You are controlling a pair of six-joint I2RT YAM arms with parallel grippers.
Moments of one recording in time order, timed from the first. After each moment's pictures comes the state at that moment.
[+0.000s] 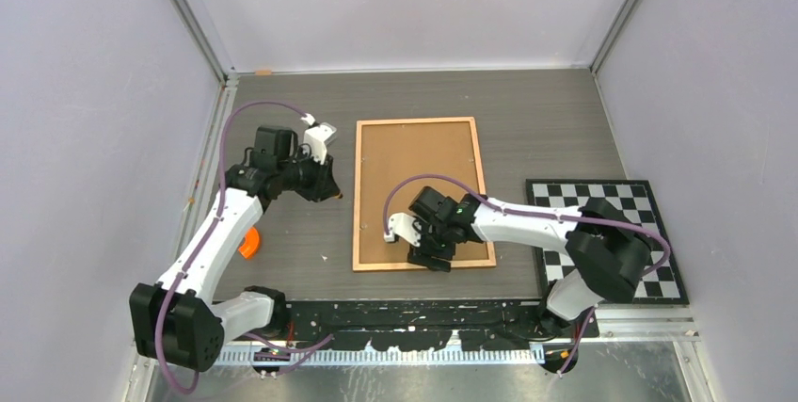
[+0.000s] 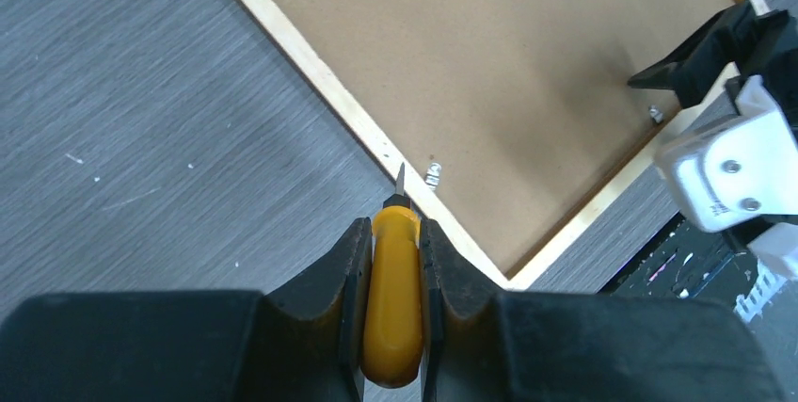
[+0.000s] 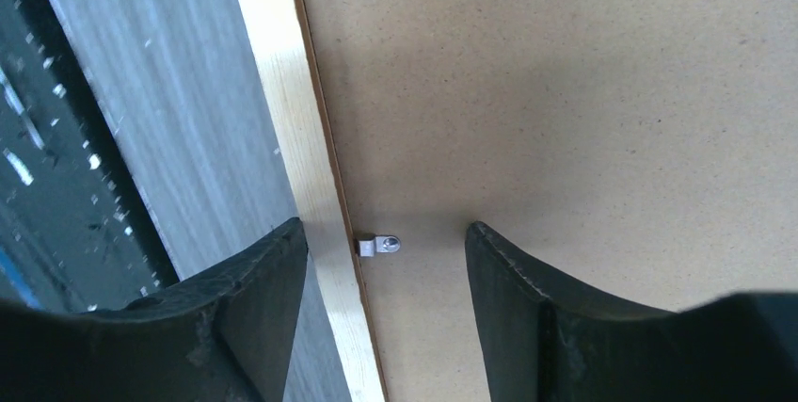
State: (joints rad) left arm -0.24 1.13 0.94 -0.65 0.47 0.18; right arm 0.96 1.53 0.86 -0.53 -0.18 -0.47
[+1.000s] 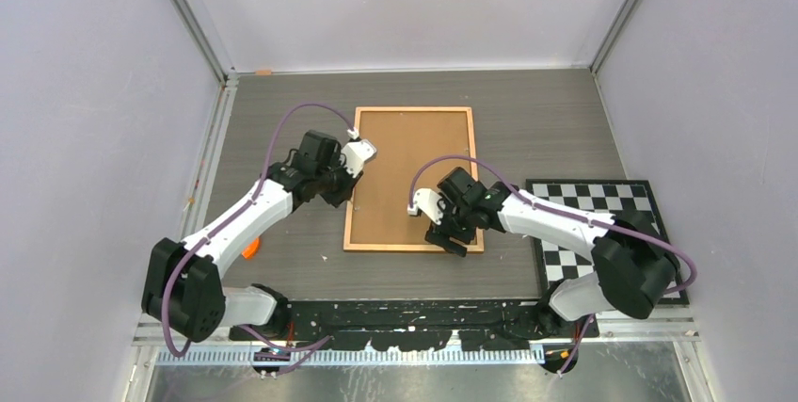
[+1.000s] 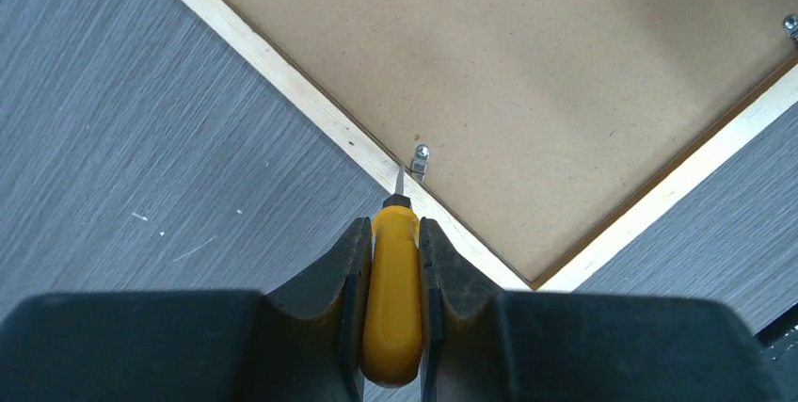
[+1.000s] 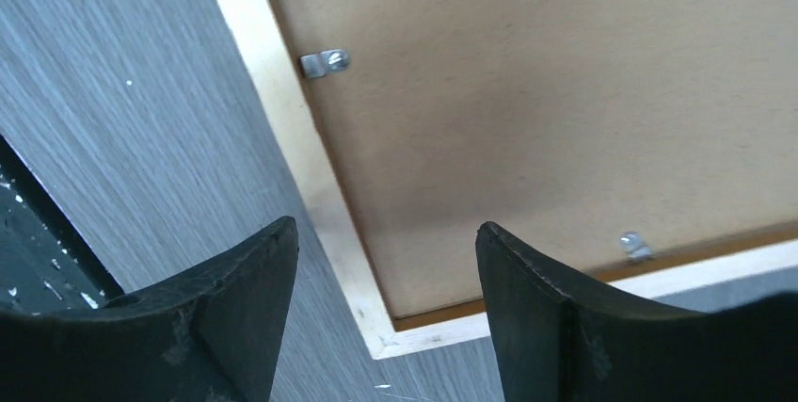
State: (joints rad) left arm -0.45 1.29 0.91 -0.50 0.19 0.34; right arm 0.78 1.40 0.82 -0.53 -0.15 -0.47
